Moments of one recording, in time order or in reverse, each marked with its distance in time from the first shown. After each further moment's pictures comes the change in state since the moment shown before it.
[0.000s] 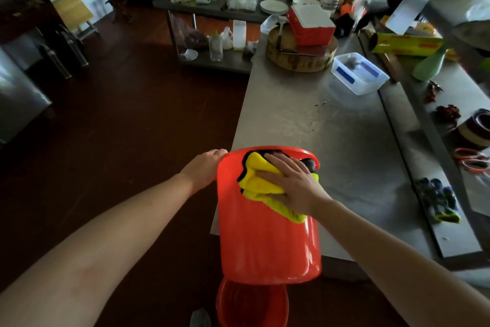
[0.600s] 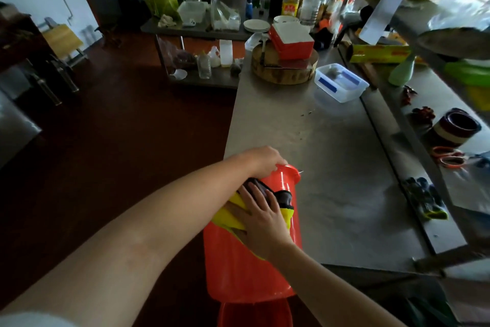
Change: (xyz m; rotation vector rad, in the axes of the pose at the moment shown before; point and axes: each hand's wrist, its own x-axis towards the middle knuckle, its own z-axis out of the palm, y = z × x) left_hand 0.083 0.157 -0.012 0.368 -0.277 0.346; right_hand -0.012 -0.087 0.046 -0.072 0.127 0.208
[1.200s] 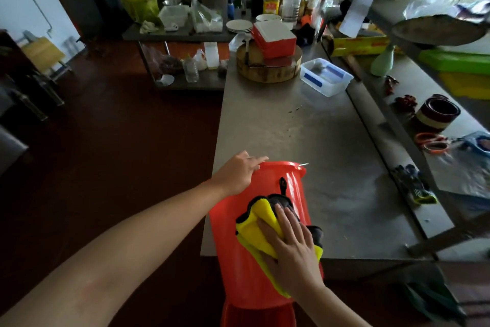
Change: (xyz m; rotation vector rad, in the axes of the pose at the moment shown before) left_hand -0.035 0.000 0.040 -0.393 0.485 0.020; right_hand -0.101 0.028 0.004 0.150 0.157 0.270
